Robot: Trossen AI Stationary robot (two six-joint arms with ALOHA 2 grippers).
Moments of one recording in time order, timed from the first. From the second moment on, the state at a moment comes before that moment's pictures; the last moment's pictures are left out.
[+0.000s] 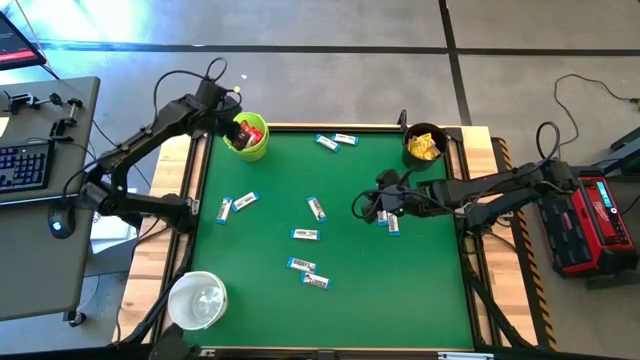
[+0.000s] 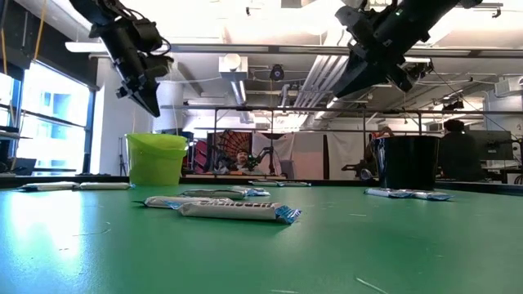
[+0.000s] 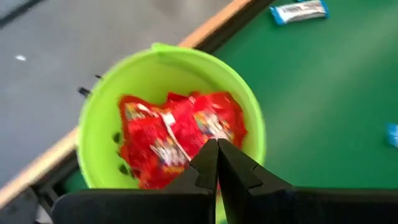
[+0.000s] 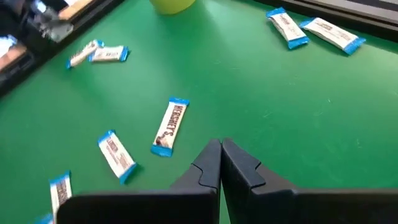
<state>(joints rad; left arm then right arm) 1.01 1.26 1.05 -0.77 0.12 0.17 0.10 1.26 0.85 -0.37 0.51 0.80</state>
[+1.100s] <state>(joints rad) 0.86 1.24 0.98 -0.68 0.23 0.19 -0.04 1.29 0.85 -0.29 0.48 0.55</state>
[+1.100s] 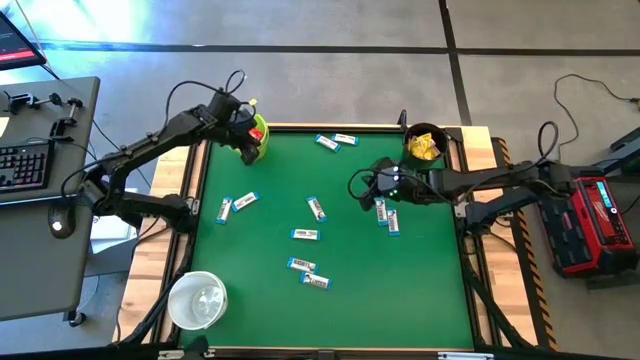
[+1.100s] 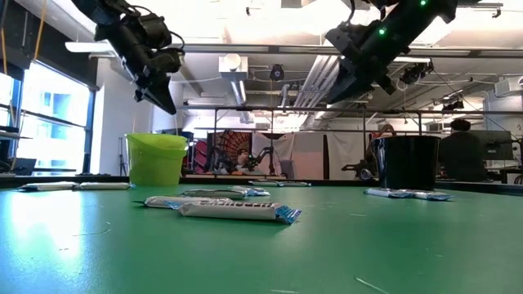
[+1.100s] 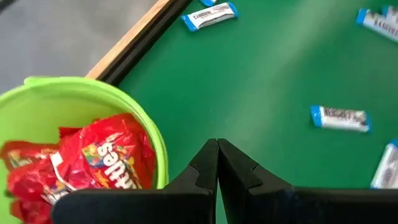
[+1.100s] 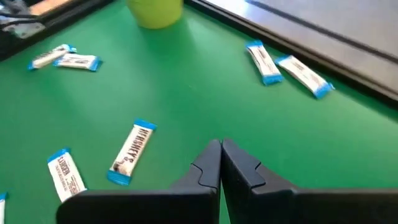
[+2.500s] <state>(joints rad) 1.02 1.41 0.98 -0.57 0.08 0.26 -0.07 1.30 0.85 -0.20 0.40 0.49</state>
